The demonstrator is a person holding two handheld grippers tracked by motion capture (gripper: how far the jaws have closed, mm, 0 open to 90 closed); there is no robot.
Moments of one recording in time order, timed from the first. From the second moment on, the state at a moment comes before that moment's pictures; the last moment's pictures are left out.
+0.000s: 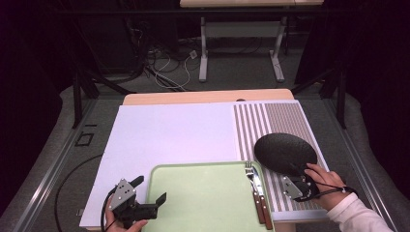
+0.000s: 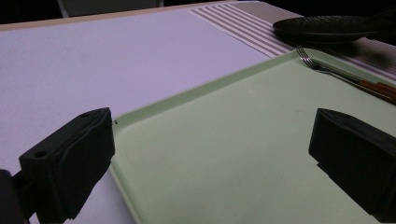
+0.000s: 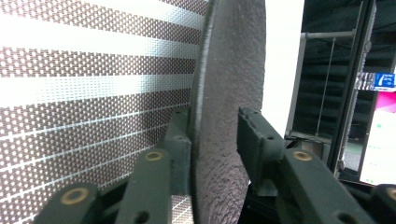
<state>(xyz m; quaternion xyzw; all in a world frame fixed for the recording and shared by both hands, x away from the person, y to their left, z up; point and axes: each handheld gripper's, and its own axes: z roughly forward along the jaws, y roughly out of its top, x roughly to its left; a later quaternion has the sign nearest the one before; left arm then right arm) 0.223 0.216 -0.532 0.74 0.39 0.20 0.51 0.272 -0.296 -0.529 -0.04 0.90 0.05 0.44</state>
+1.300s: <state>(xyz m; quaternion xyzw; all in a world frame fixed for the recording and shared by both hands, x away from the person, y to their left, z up) 0.224 0.216 -0.532 0.74 0.39 0.20 0.51 0.257 -0.285 -0.520 -0.06 0.87 0.05 0.48</state>
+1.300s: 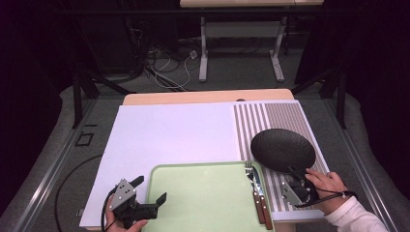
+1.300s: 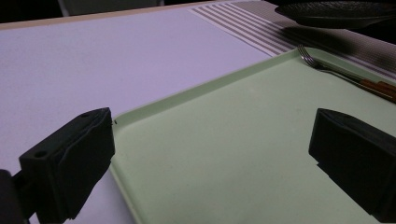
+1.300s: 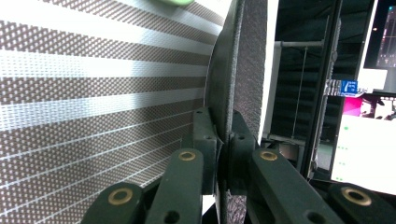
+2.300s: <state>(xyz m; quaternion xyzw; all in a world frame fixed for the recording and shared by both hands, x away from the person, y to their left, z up) 0.223 0.217 -0.531 0.74 0.39 0.20 0.51 0.251 -0.273 -0.495 -0.07 0.86 0.08 0.50</state>
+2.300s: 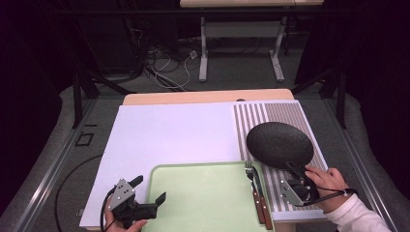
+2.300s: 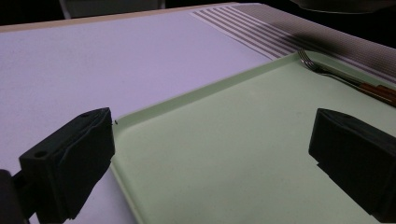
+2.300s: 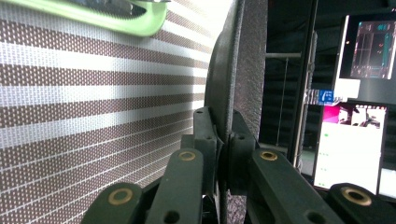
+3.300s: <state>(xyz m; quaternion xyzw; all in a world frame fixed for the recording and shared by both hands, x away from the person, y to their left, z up) 0.223 0.219 -0.530 0.74 0.39 0.21 0.51 0.216 -0.219 -0.490 -0.14 0.85 0.12 0.49</state>
